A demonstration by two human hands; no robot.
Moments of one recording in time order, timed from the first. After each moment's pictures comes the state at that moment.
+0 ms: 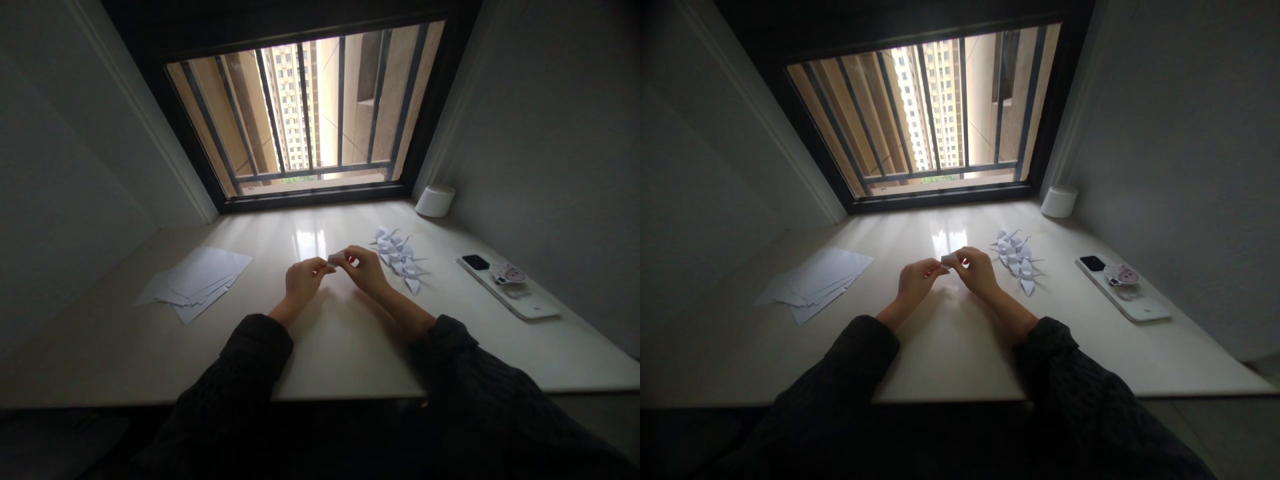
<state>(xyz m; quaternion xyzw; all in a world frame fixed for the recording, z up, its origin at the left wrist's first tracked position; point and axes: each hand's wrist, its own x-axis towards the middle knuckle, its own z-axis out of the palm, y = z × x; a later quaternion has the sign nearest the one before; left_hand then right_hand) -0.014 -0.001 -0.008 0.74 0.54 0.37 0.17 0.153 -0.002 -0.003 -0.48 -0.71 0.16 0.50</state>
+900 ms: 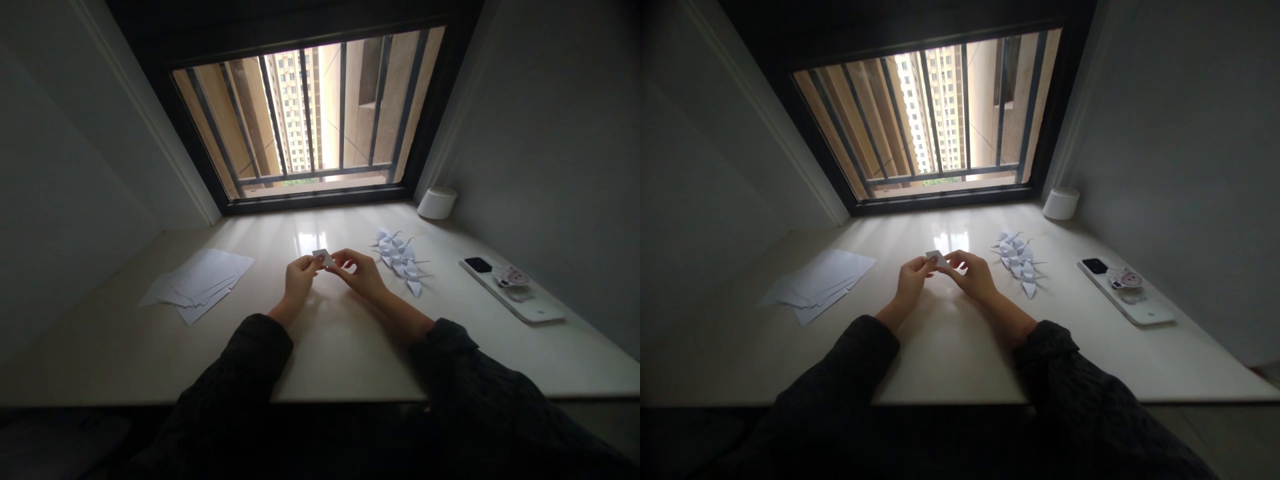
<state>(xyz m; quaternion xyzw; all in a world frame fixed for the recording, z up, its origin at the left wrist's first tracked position) -0.012 0.004 -0.011 0.55 0.48 0.53 0.43 0.147 -0.004 -0.009 -0.45 -0.71 0.22 0.50</state>
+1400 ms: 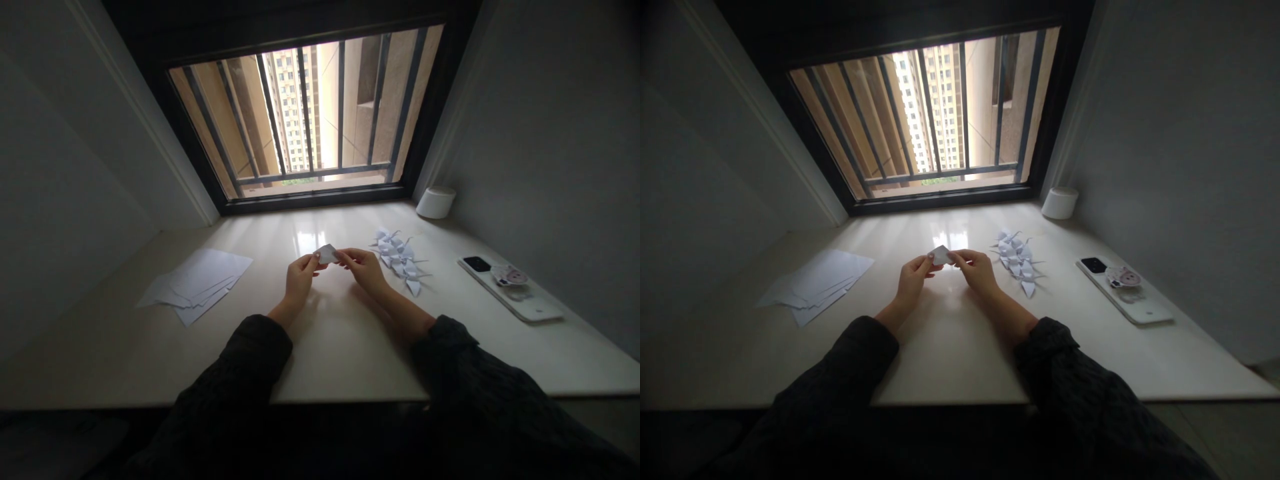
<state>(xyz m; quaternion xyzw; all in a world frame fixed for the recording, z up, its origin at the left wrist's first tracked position) -0.012 0.007 -0.016 0.55 0.47 0.52 0.46 0.150 0.008 -0.016 -0.46 -0.58 0.38 0.56</state>
